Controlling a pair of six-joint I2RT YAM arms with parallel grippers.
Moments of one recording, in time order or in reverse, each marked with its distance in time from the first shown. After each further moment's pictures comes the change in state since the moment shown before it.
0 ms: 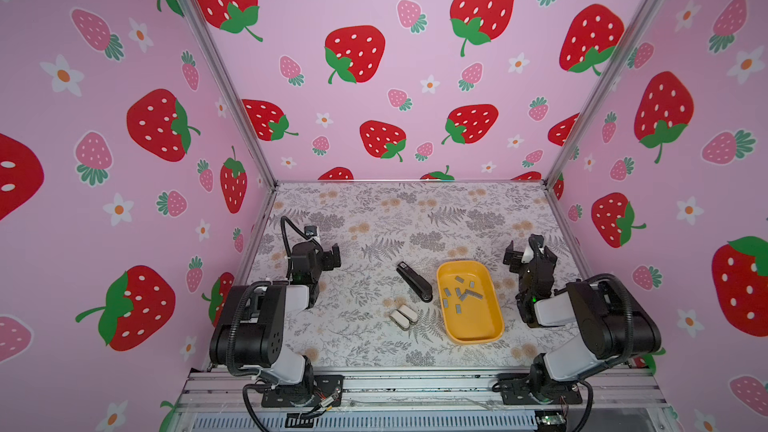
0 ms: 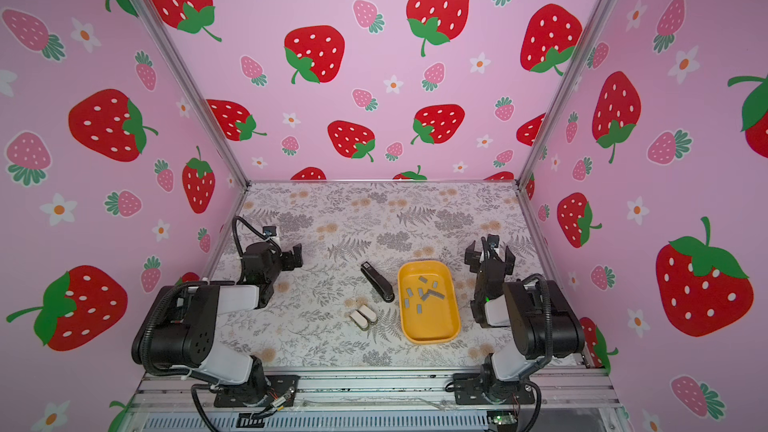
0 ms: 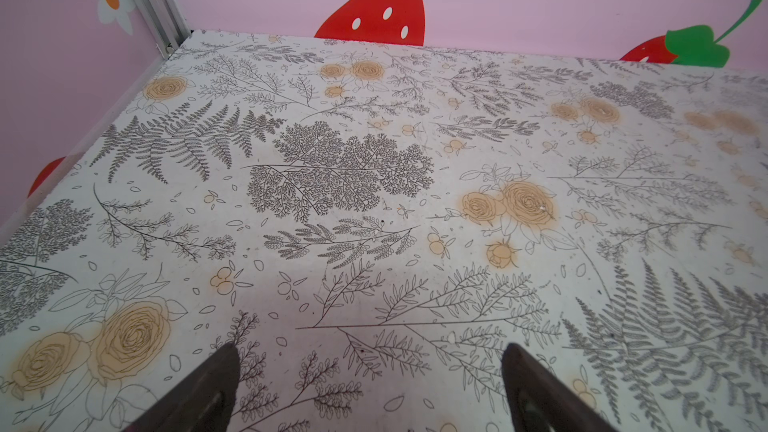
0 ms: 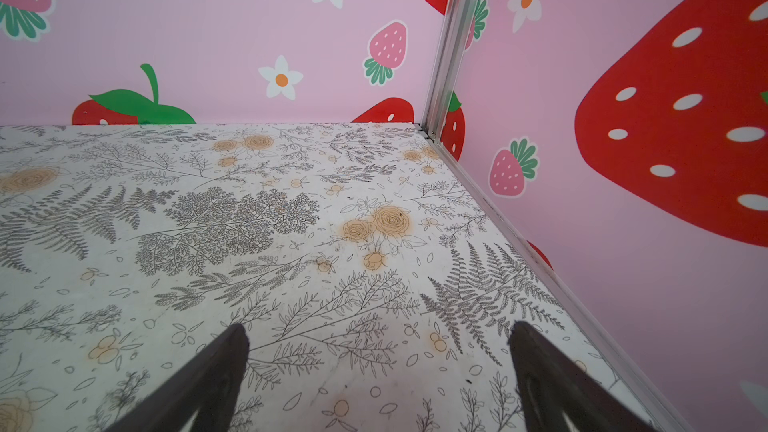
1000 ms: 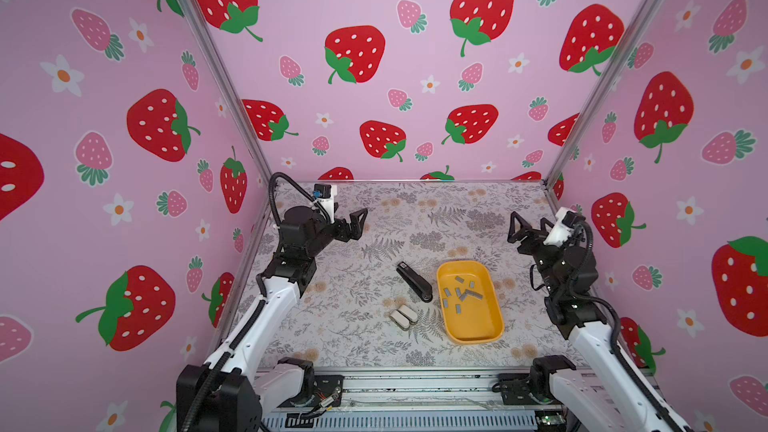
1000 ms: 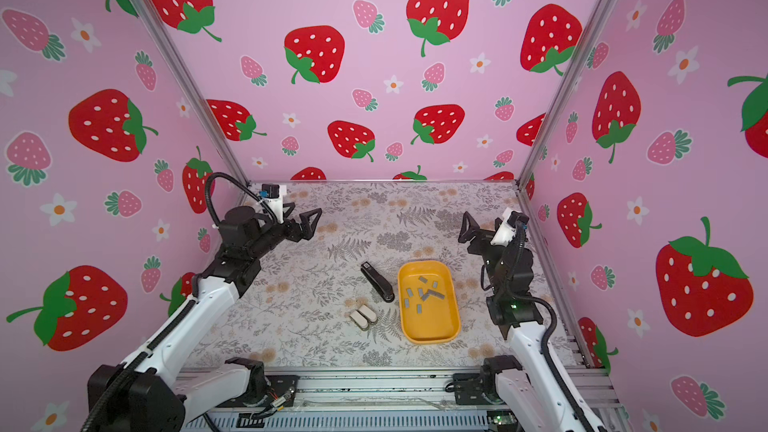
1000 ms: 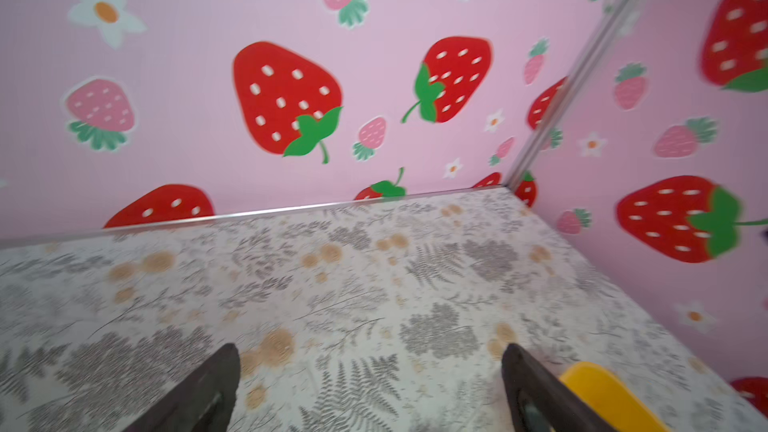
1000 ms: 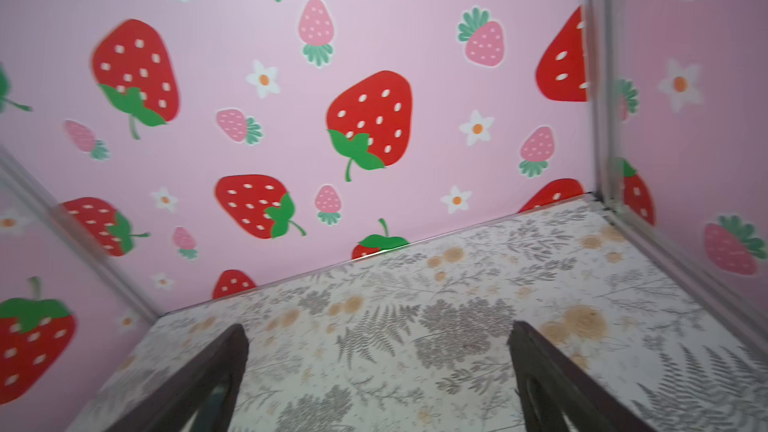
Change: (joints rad) left arm -0.171 -0.441 0.430 -0.587 0.391 -0.137; right arm 0.055 -0.835 0.288 -0.925 -0.408 0.483
